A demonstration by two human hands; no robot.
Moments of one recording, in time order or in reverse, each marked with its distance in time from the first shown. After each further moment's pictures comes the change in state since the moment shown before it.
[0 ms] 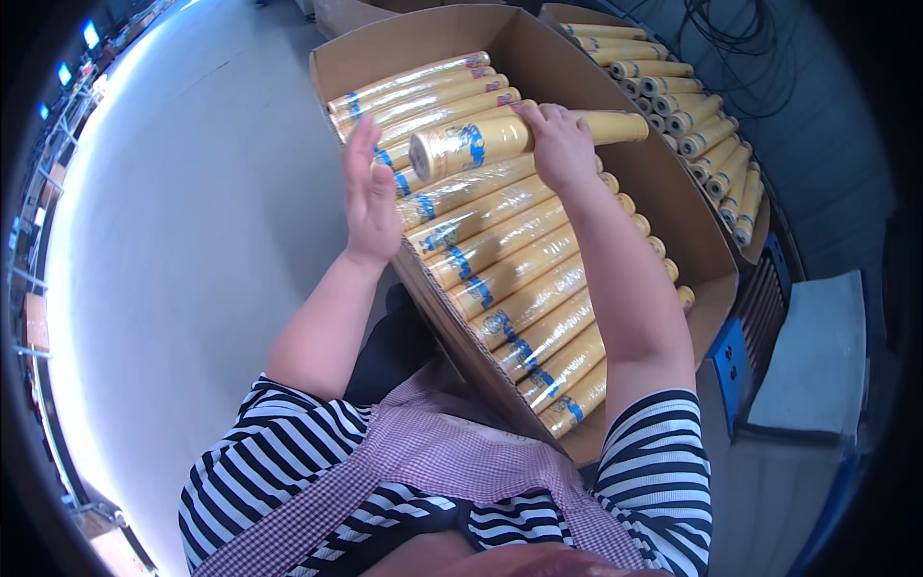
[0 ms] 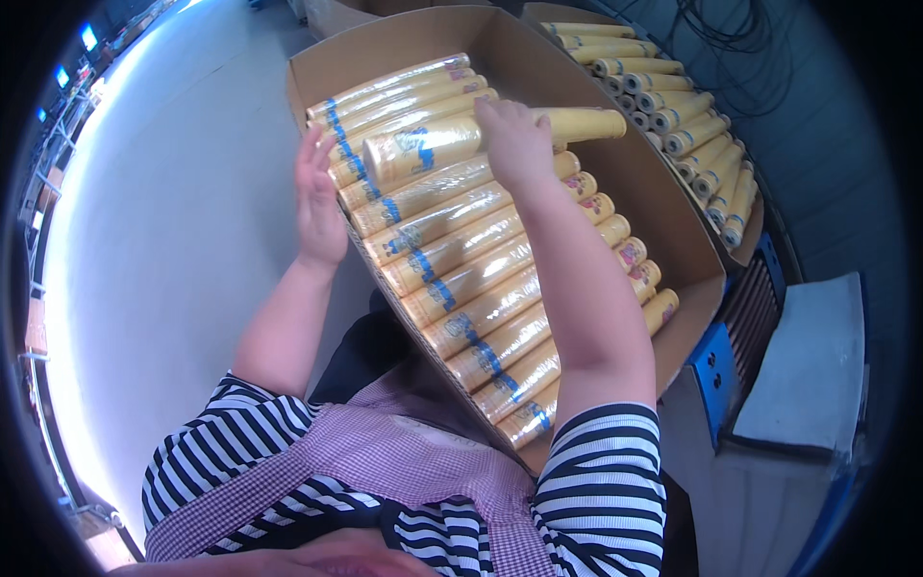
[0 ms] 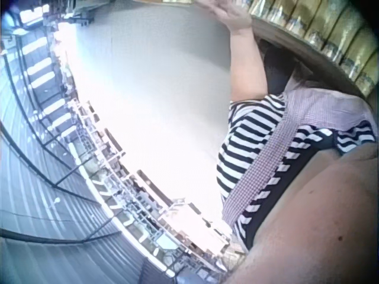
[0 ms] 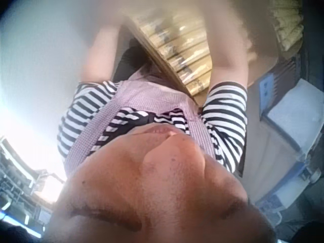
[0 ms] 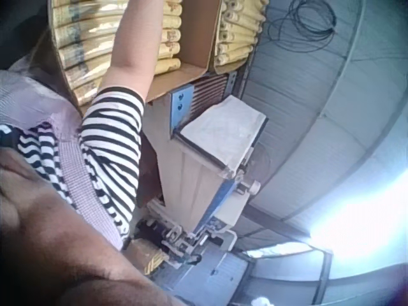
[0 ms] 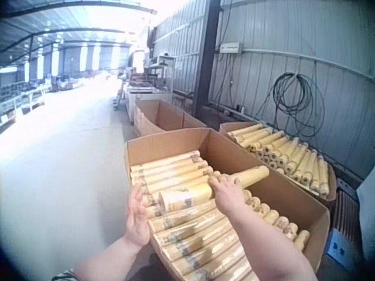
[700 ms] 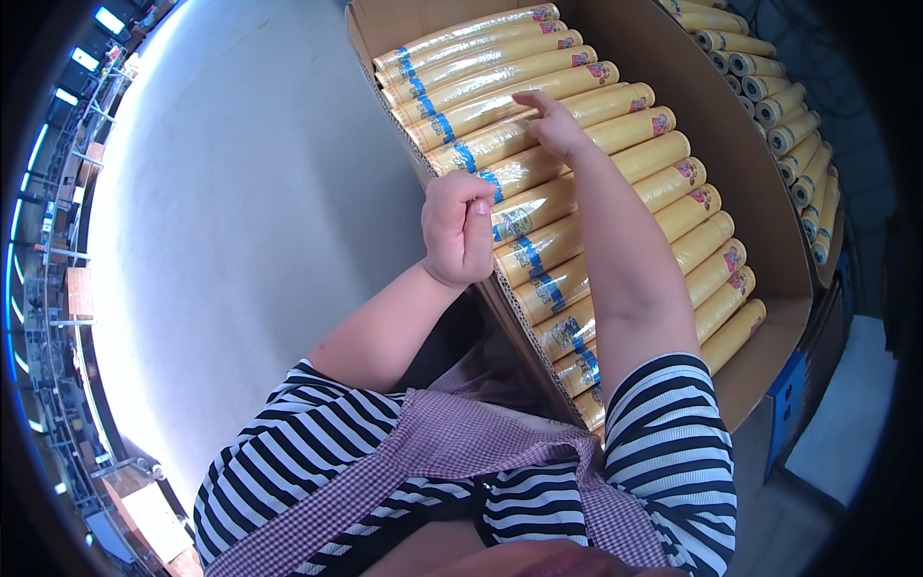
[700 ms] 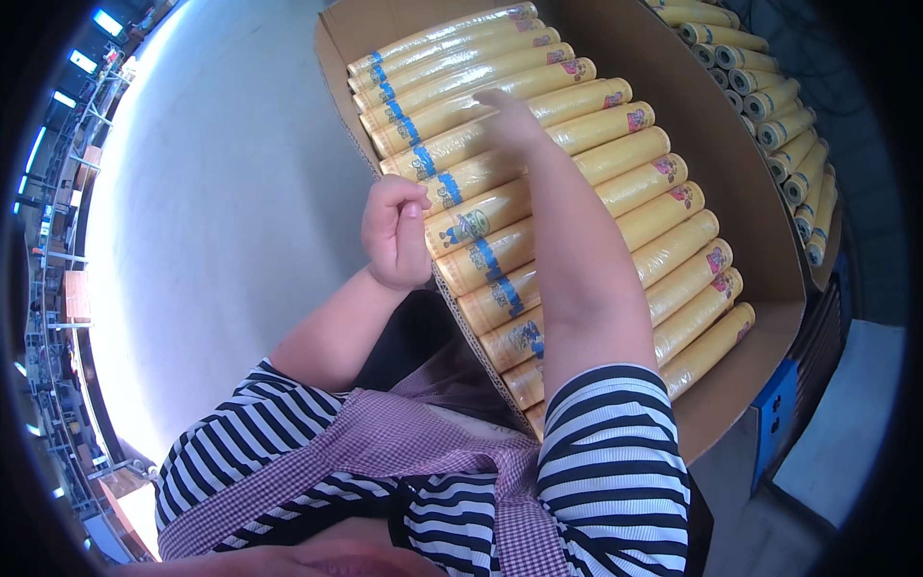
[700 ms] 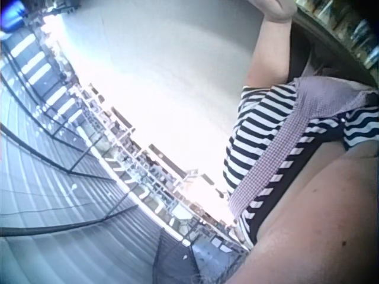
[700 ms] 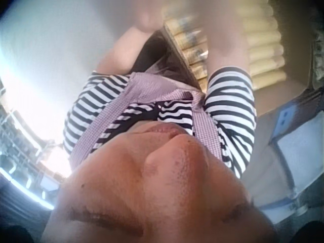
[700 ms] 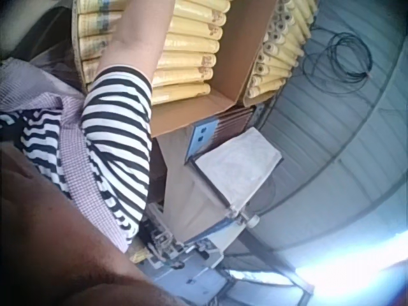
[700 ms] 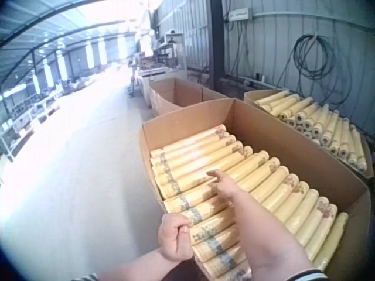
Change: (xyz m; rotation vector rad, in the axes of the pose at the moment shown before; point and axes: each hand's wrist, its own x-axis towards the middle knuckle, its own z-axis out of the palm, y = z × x) left_hand -0.034 -0.046 0.007 0.211 0.039 0.244; right_hand 0.033 -0.052 0.157 0.999 -0.557 0.336
